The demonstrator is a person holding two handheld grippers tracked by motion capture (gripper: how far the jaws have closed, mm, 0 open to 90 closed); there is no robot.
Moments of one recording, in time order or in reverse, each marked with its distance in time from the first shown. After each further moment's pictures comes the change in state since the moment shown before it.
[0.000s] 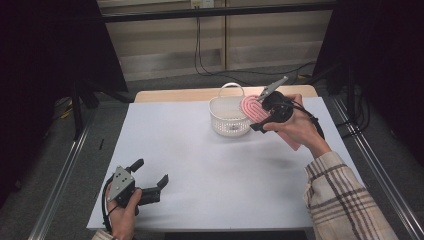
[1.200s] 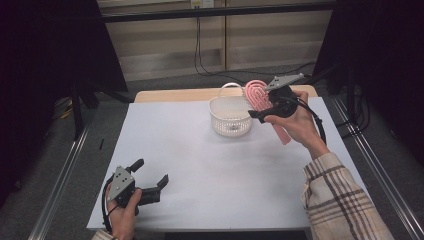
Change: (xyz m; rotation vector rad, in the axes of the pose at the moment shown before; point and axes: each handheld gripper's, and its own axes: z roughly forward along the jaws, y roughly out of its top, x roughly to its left) left arm 0.001 0.000 0.000 0.002 0.000 0.003; right arm -0.005 -0.001 -0.011 -0.253 -0.084 0.115
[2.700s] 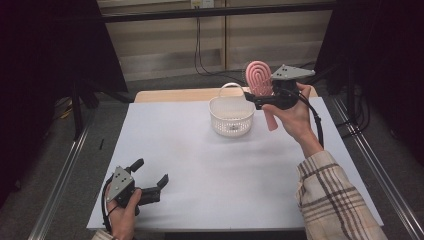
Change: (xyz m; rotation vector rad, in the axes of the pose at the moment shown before) left arm -0.001 0.000 0.000 -0.009 0.000 -0.012; right arm -0.001 0.018 -0.009 -0.301 -0.068 0.053
